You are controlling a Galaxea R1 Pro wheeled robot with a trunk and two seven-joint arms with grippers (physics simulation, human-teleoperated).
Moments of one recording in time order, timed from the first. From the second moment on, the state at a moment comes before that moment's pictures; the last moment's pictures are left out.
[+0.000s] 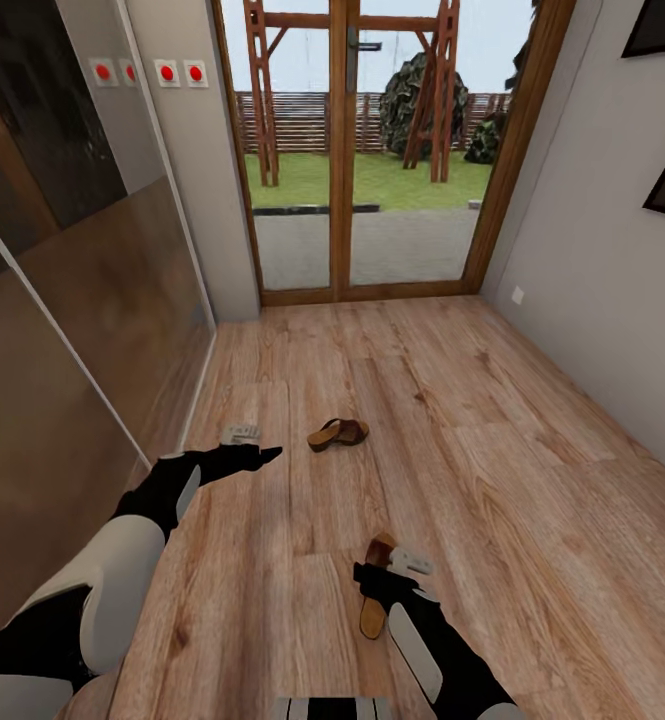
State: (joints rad) left arm -0.98 -0.02 0.33 -0.47 -0.29 0.25 -0.64; right arm -0.45 0.17 0.23 -0.77 -0.49 0.25 -0.28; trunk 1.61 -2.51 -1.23
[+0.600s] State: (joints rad) left arm -0.97 -0.02 0.33 -0.47 -0.29 0.25 -0.64; right arm -0.45 0.12 0.22 -0.76 -0.50 0.25 -0.28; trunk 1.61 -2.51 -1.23
